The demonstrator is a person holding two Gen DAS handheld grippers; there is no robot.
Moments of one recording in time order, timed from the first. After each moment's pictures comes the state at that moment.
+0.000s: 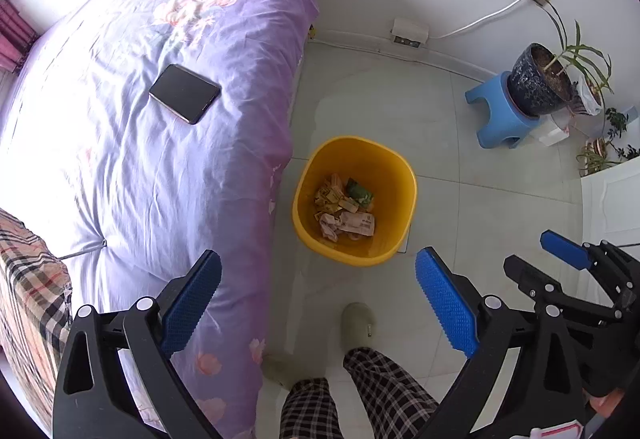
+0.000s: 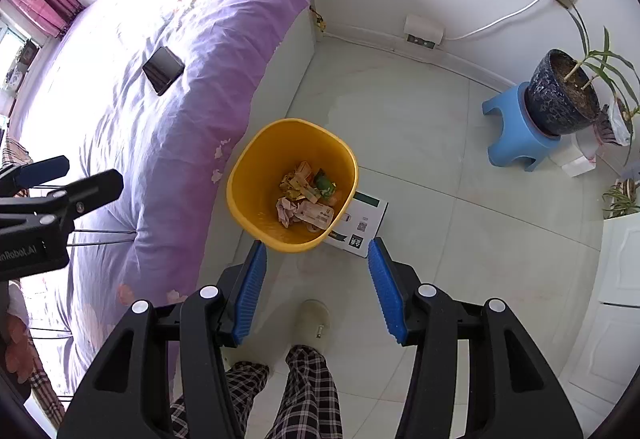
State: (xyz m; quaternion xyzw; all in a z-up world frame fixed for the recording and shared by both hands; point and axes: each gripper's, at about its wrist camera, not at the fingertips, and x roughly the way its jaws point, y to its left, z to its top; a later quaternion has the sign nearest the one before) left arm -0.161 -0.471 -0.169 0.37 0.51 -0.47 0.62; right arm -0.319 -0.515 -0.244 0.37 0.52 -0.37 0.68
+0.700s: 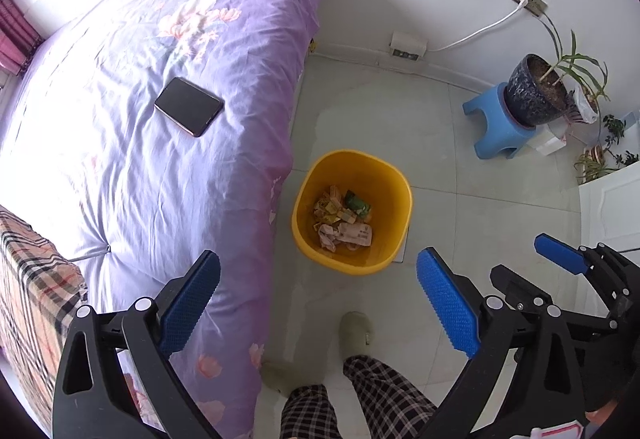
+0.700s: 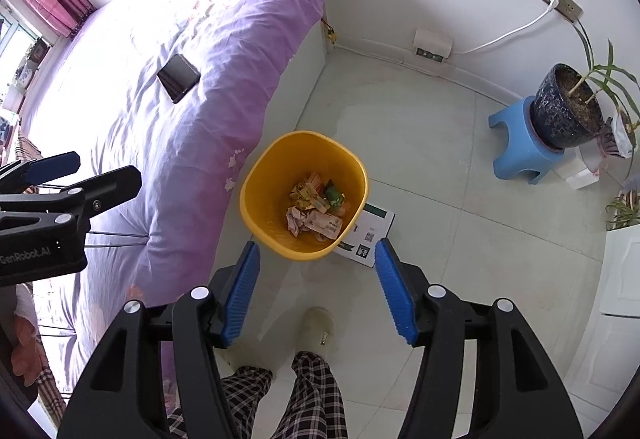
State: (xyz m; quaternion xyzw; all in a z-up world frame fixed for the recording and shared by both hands) left arm -0.165 -0.469 -0.151 0.36 0.49 -0.48 0.63; right arm -0.314 -0.512 -0.223 0.36 0.50 -0.37 0.69
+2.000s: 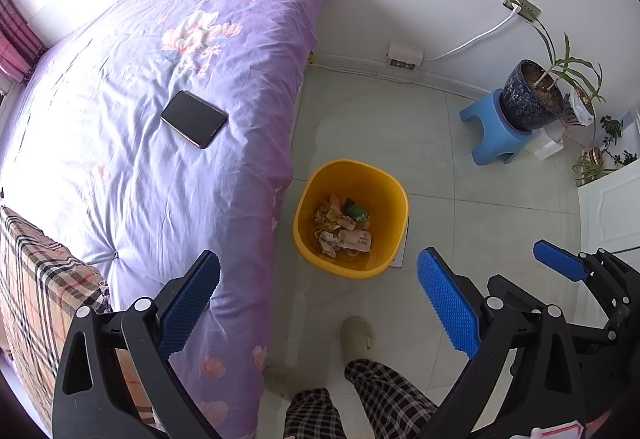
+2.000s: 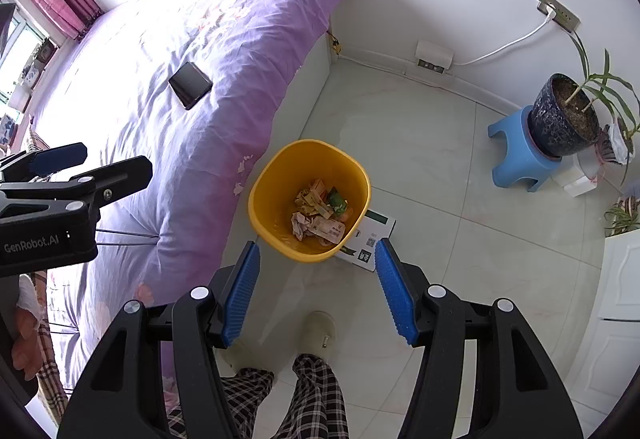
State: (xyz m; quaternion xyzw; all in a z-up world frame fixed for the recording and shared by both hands) left arm -0.171 -0.464 -0.132 0.35 0.48 -0.48 0.64; right arm -0.318 -0.504 -0.206 0.35 0.49 -0.37 0.71
